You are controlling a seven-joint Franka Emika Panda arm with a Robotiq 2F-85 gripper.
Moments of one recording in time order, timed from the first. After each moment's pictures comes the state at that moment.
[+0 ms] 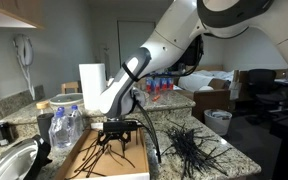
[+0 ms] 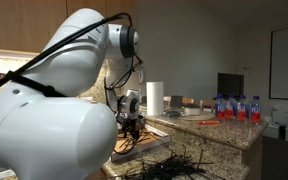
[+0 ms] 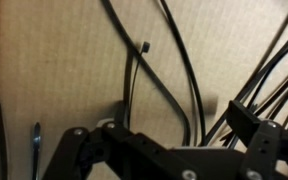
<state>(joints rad) 0.41 0.58 0.11 -1.91 0.12 2.56 0.53</state>
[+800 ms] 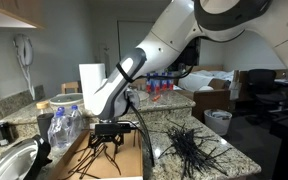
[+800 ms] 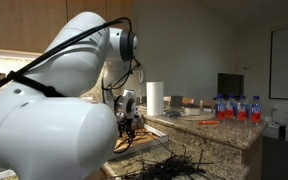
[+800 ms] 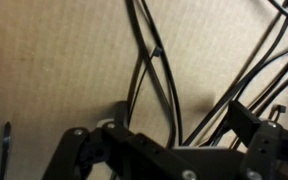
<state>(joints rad) 0.42 0.62 0.16 -1.86 0.12 2.56 0.53</state>
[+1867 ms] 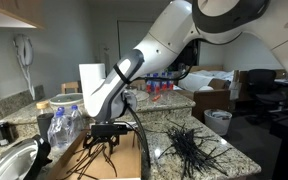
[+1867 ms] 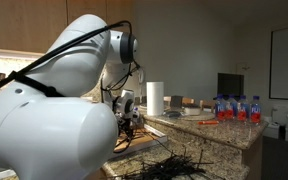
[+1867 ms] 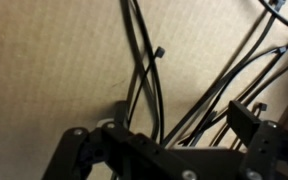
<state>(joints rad) 0.42 0.64 0.18 -1.84 0.12 2.61 0.51</state>
